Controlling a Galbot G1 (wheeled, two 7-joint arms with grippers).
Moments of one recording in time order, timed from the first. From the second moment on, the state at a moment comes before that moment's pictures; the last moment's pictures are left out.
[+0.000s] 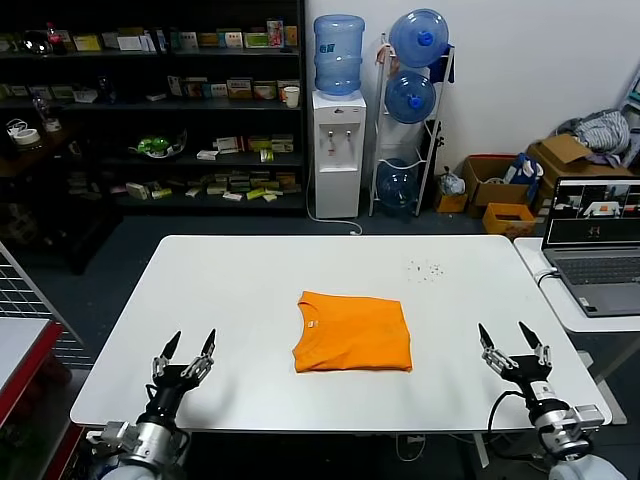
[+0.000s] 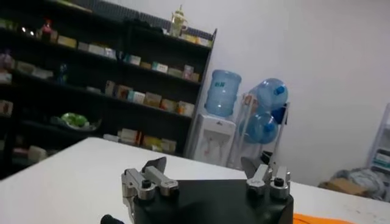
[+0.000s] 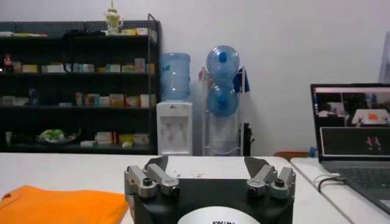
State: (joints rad) left arm 1.50 -1.22 -0.55 -1.78 -0.59 -0.23 0.13; right arm -1.51 1.15 0.74 1.80 0.47 0.10 -0.15
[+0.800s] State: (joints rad) left arm 1.57 -1.27 -0.64 -1.79 -0.51 -0.32 0.21; right arm -1.55 1.29 0.81 1.76 0.32 0.25 -0.21
